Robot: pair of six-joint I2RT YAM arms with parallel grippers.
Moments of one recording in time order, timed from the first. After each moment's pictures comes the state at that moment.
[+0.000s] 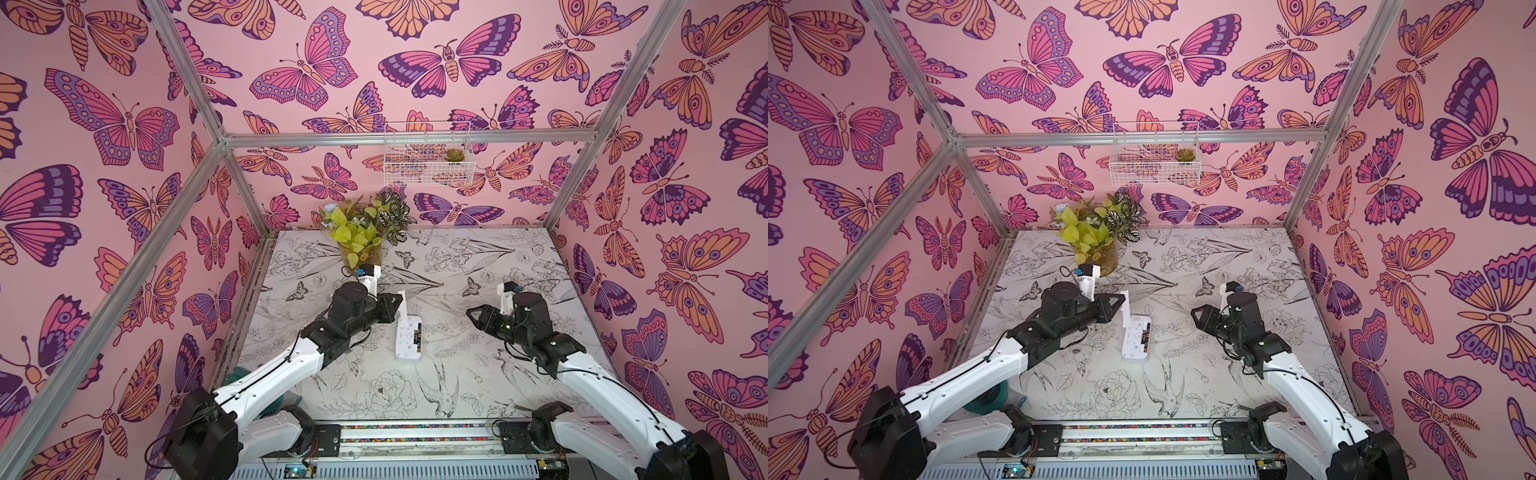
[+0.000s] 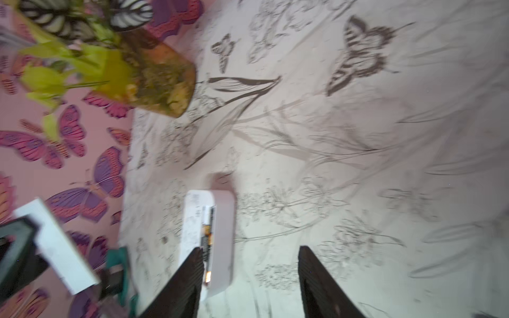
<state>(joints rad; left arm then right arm) -0.64 1.14 0.69 0.14 0.28 -0.74 0.34 0.96 0.55 -0.17 -0.37 0.77</state>
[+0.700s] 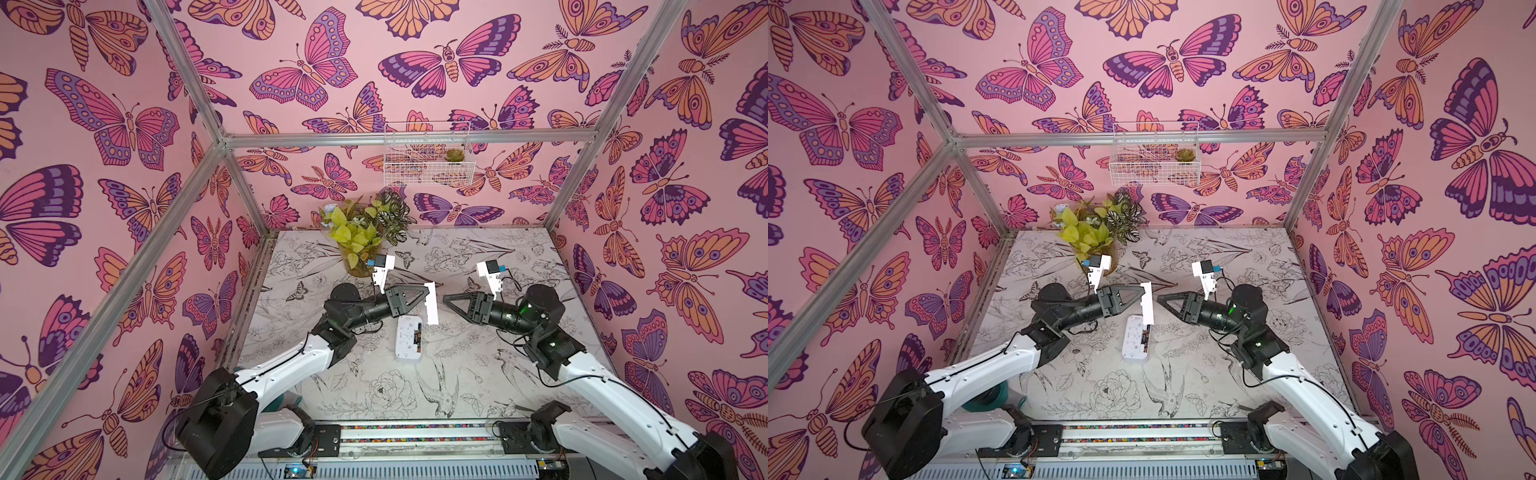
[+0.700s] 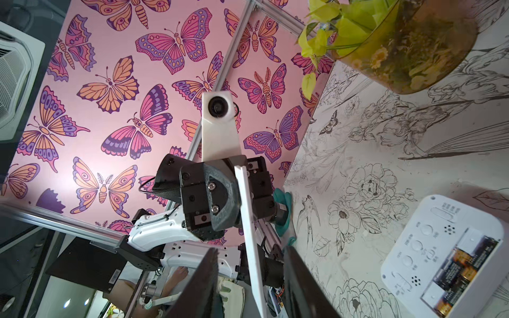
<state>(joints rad) -0.64 1.26 0.68 0.74 0.64 -1.11 0.48 0.94 0.63 0.29 -0.75 1.08</state>
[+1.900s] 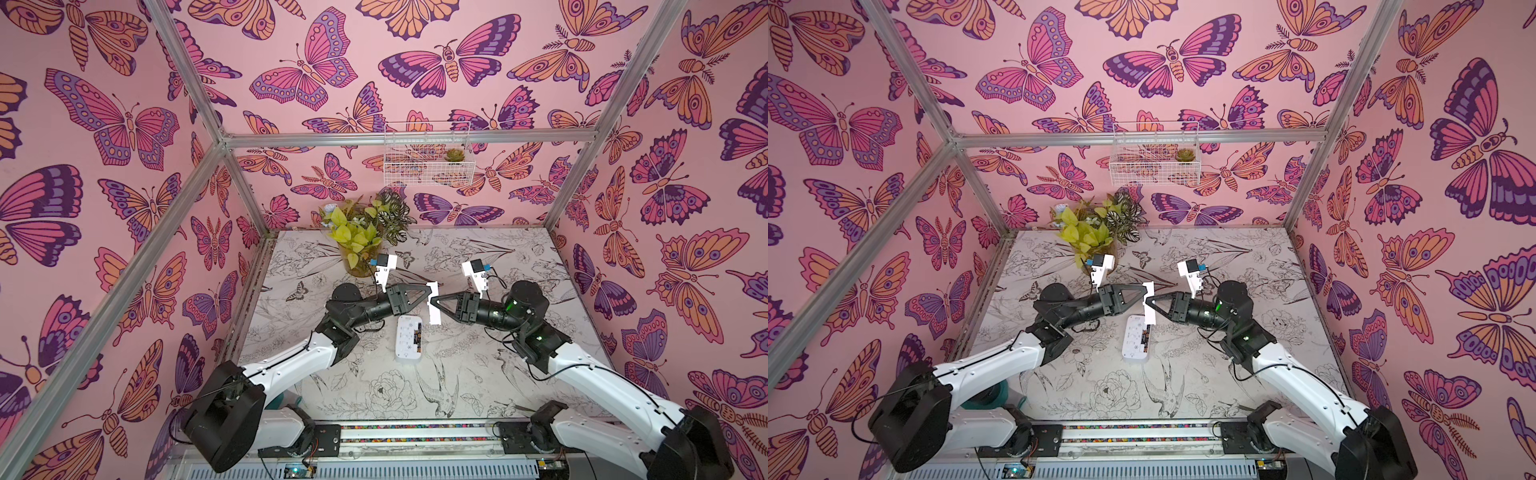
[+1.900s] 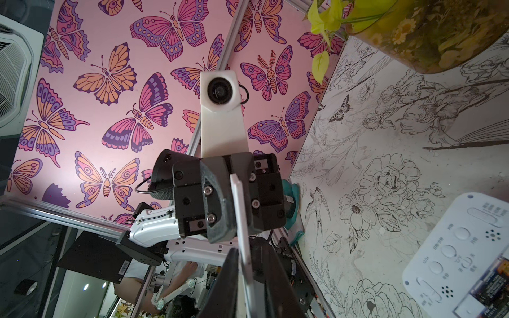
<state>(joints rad) -0.64 1.31 0.68 0.81 0.67 -1.19 0.56 1.04 0.66 0.34 -0.72 1.10</state>
